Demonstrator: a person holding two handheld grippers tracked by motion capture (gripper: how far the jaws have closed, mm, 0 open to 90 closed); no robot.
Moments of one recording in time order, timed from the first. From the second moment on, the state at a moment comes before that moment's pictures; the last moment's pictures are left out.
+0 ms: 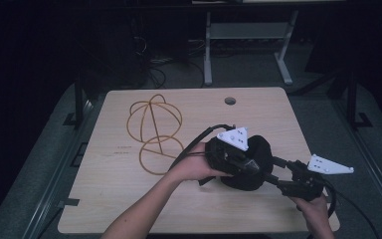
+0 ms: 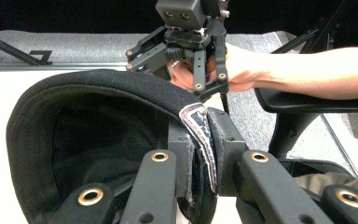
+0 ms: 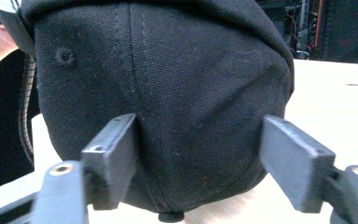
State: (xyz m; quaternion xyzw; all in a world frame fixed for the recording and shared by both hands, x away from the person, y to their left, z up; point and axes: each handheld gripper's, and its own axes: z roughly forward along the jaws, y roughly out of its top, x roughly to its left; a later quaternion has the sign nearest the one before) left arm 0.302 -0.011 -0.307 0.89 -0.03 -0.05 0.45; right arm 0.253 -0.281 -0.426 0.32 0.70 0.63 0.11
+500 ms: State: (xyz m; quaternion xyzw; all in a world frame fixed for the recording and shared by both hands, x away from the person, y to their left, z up) left arm 0.297 -0.018 -0.305 0.90 -0.04 -0.04 0.44; right arm 0.254 -0.275 -0.430 0.28 0.71 0.64 0.07
